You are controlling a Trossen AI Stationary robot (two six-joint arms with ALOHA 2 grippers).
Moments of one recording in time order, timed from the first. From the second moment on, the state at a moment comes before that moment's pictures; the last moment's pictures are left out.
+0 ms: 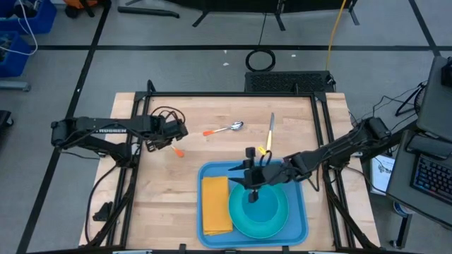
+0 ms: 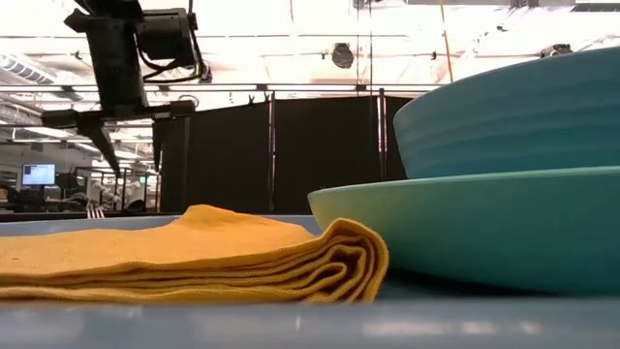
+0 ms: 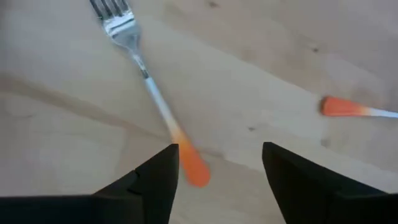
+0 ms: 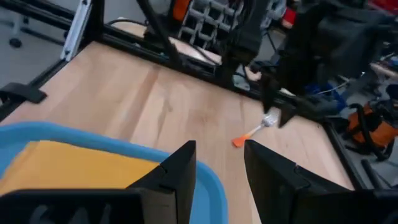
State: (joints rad) left arm 0.22 1.20 0.78 -0.91 -0.20 -1.73; right arm 0.39 1.51 1.06 0.08 0.43 -0.20
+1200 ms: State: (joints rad) left arm 0.29 1.20 0.62 -0.85 -0.11 -1.81; right arm 0.45 1.44 0.97 0.22 0.60 -0.31
